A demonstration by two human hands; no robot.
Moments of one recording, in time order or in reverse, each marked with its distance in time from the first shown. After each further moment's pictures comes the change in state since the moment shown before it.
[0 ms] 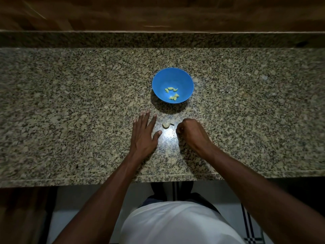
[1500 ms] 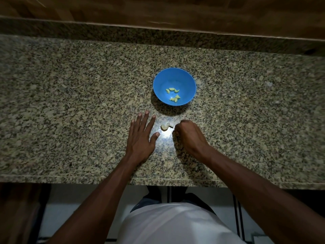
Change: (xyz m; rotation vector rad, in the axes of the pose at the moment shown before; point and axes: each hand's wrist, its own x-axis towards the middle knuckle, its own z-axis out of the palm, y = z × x) left_hand -0.004 -0.006 0.009 0.080 0.043 0.030; right_hand 0.007 -0.002 -0.004 -0.125 -0.017 -0.136
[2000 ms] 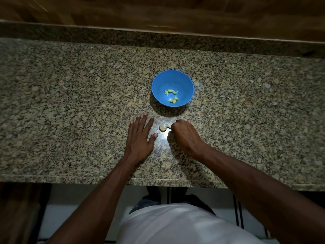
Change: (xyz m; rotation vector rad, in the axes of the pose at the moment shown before) left_hand 0.002 0.001 -0.002 0.011 -0.013 -0.014; right_hand 0.011 -0.011 -0.004 -0.116 -0.058 -0.064
